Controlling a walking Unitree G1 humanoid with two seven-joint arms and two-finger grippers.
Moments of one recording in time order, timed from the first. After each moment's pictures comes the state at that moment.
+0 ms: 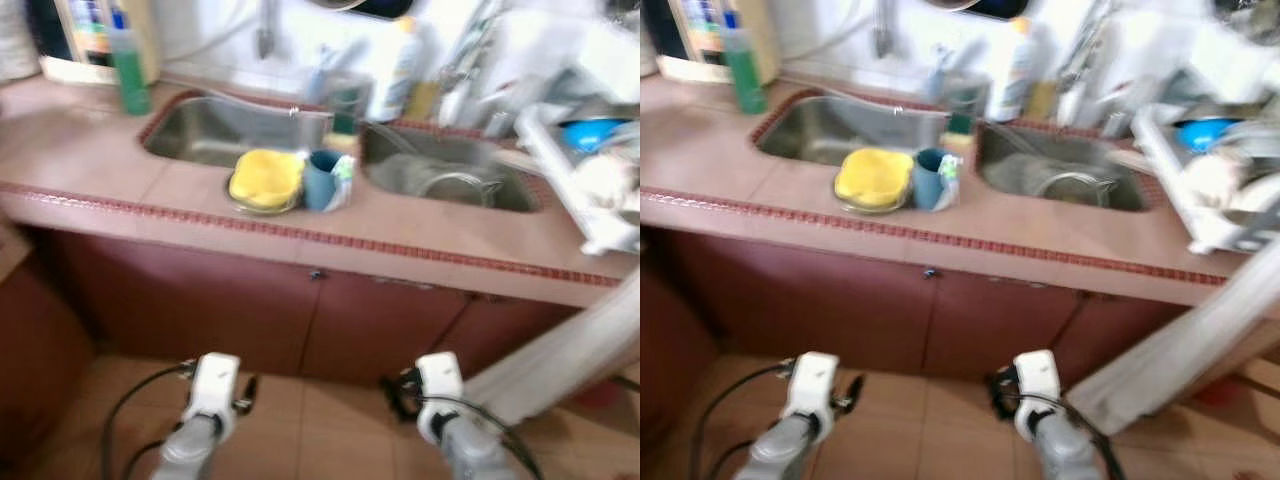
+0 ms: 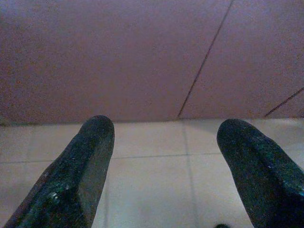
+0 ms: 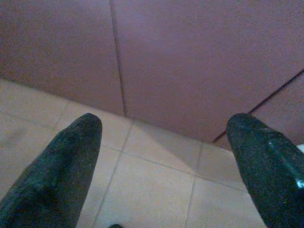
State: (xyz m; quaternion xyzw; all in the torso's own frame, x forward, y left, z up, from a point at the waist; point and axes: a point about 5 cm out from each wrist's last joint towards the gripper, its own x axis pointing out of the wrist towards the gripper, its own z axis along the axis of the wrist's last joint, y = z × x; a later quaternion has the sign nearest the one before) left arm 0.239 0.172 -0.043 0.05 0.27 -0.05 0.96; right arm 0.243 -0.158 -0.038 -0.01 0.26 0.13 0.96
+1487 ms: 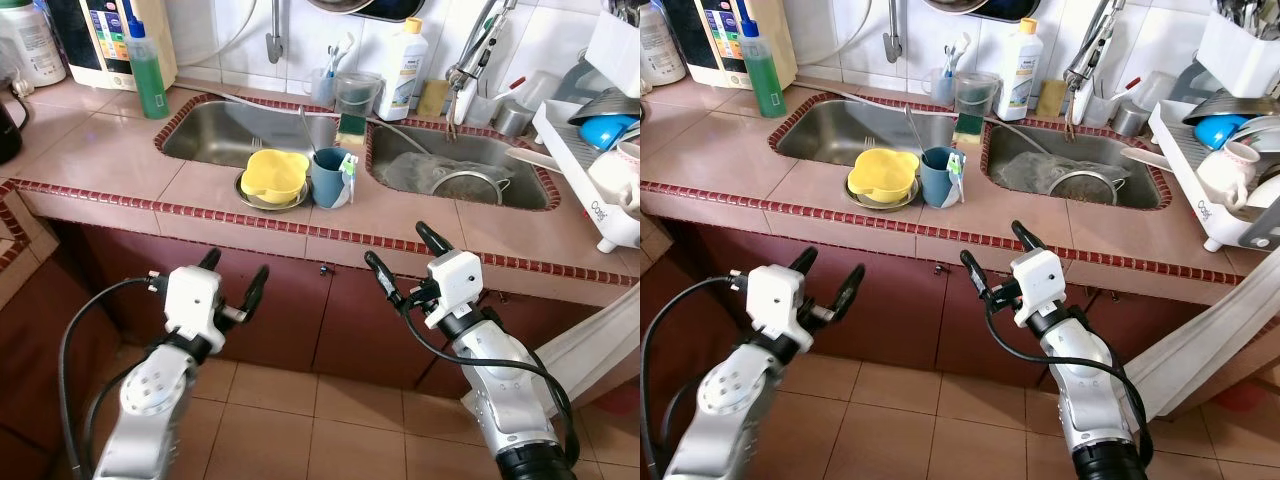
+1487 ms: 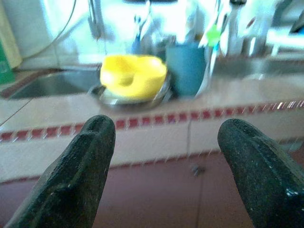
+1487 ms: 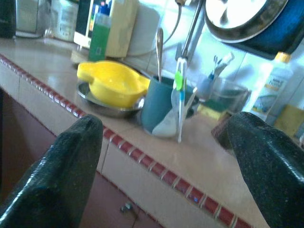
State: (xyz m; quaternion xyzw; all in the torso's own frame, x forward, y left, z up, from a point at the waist) left arm 0.265 0.167 0.108 0.06 -0.05 -0.16 0.98; right arm 0.297 -0.147 0.121 -0.10 -0.13 0.24 0.96
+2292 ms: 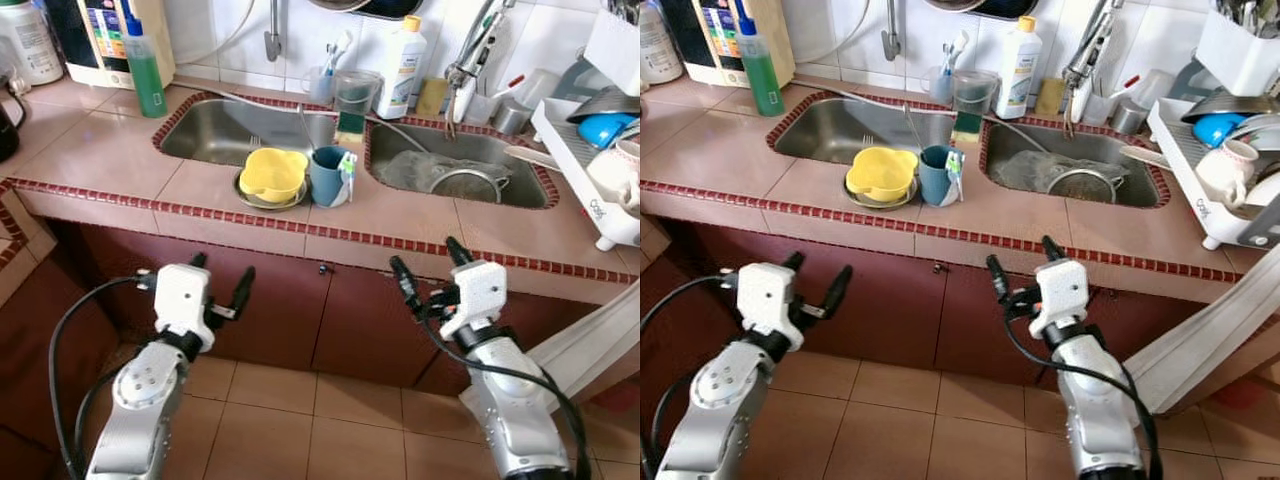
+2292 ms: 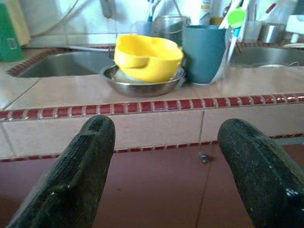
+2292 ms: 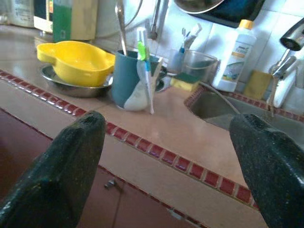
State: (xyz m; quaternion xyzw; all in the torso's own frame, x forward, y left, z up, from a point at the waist) left arm 0.274 0.167 0.114 0.04 -0.02 -0.14 0.99; right arm 0.285 -0.159 0.113 -0.06 -0.10 0.16 0.98
